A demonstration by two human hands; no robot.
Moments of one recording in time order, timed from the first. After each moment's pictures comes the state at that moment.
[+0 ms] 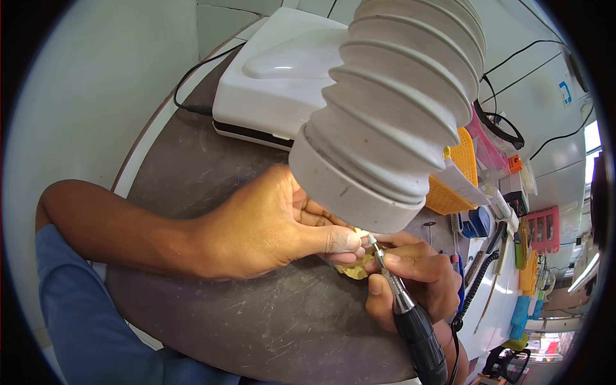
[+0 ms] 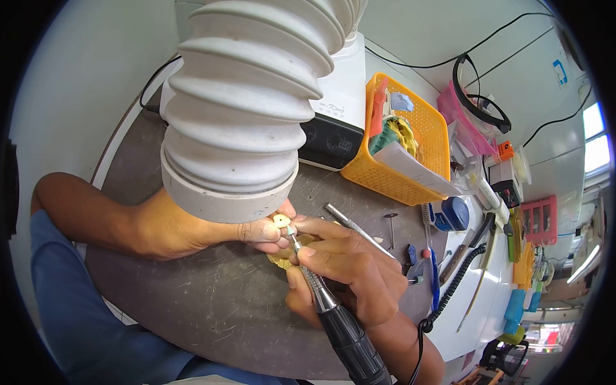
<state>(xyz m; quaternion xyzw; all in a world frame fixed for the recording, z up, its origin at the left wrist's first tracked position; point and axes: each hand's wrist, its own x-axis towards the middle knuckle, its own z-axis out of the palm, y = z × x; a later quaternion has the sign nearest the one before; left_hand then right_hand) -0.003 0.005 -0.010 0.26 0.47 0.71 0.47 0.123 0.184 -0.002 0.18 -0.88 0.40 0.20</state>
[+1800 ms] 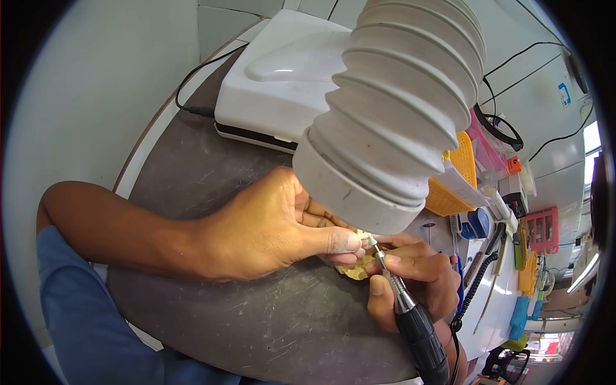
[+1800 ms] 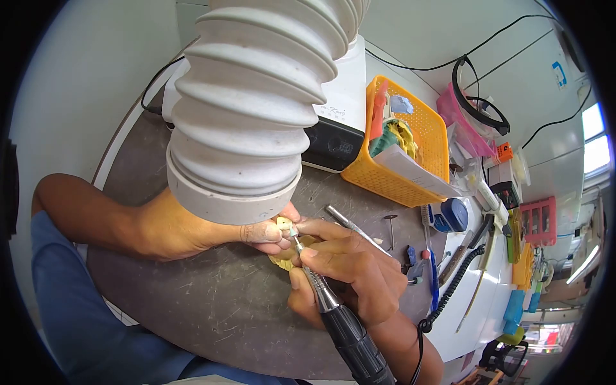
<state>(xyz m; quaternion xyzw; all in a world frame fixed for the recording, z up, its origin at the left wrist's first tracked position) -0.003 0.005 -0.009 0.27 0.49 0.69 0.46 0.122 0.186 -0.005 0.19 -0.87 0.40 0.21</state>
